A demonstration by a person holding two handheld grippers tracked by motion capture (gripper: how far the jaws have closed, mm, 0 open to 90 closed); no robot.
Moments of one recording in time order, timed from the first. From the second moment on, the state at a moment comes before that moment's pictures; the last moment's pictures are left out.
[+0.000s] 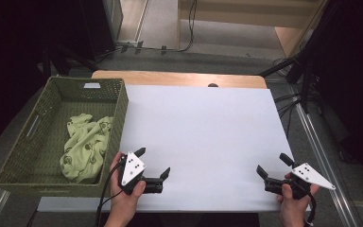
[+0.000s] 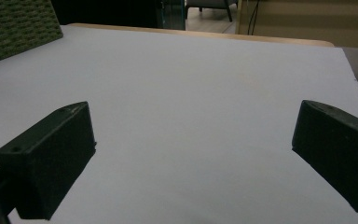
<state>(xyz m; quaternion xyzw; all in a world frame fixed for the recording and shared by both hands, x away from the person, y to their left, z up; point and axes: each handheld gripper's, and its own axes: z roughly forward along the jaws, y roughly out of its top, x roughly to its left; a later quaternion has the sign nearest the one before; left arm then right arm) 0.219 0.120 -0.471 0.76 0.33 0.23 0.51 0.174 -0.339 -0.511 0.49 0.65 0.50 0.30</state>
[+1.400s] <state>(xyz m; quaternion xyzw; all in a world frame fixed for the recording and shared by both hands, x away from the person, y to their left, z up) 0.238 0.171 -0.367 0.71 0.37 0.28 0.53 0.169 -0.334 -0.505 0.48 0.65 0.51 0.29</state>
